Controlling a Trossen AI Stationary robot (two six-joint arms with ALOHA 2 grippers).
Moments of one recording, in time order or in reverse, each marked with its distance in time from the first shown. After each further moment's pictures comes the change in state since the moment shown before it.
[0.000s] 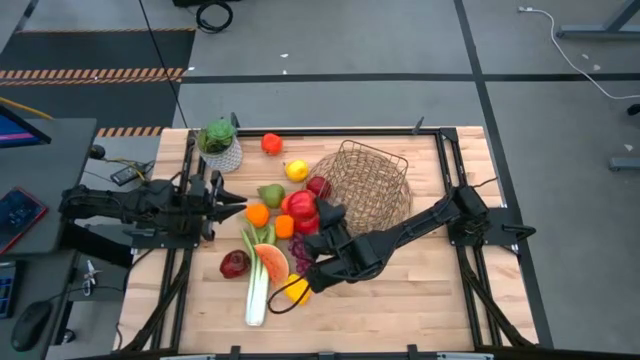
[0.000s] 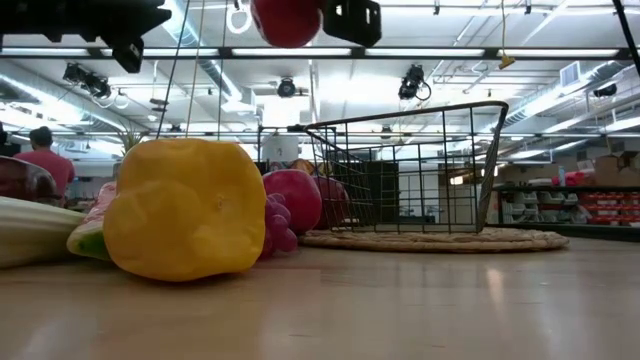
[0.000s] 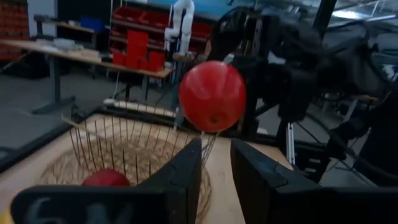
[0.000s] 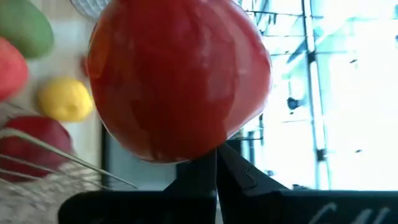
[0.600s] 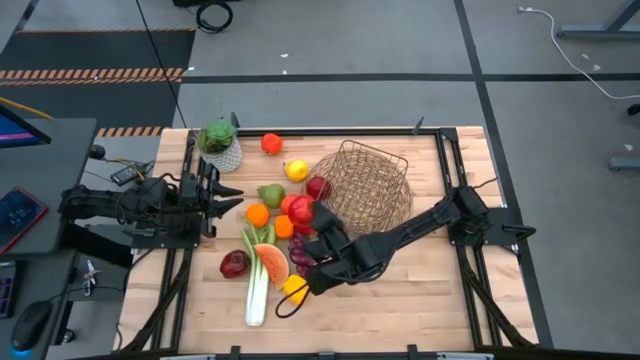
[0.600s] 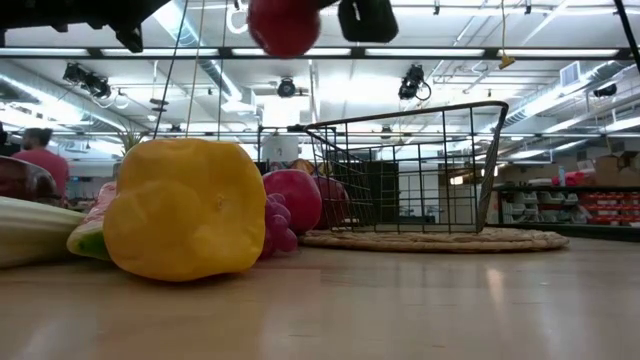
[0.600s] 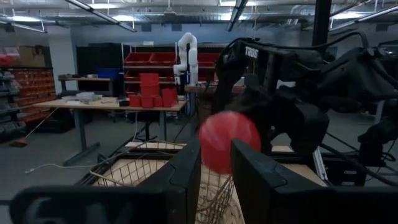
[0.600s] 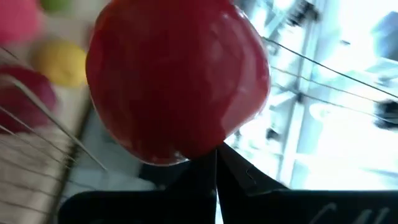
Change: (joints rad) left arm 0.003 0.000 0.000 0.116 -0.037 0.208; right arm 0.003 0.001 -0.001 0.067 -0.081 -0.322
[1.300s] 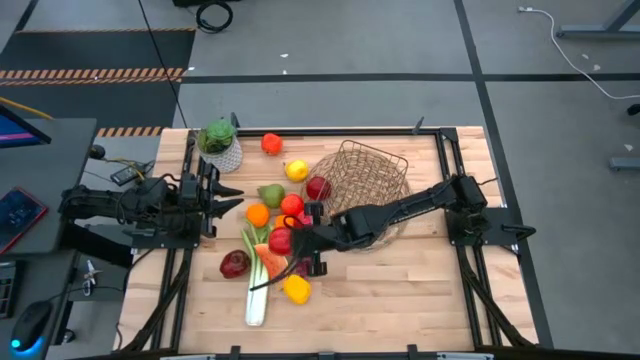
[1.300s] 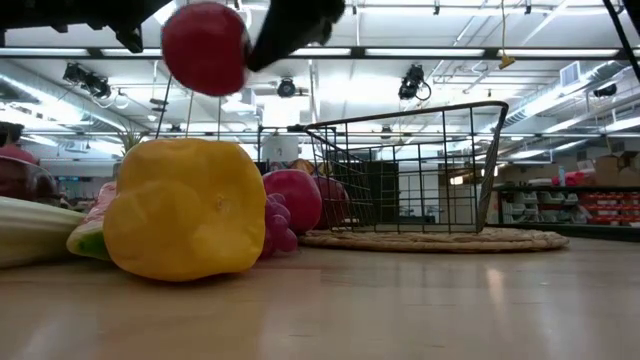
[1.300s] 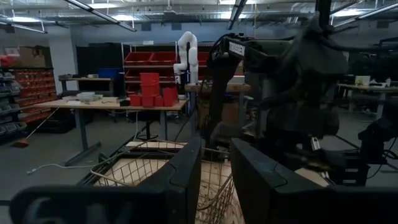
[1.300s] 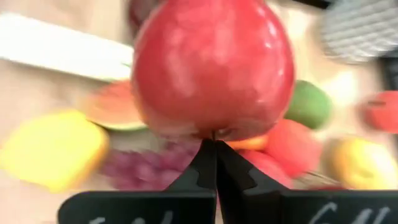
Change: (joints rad) left arm 0.000 0.000 0.000 -0.006 0.000 -0.001; right arm -0.149 -0.036 0.000 0.076 -1.127 0.799
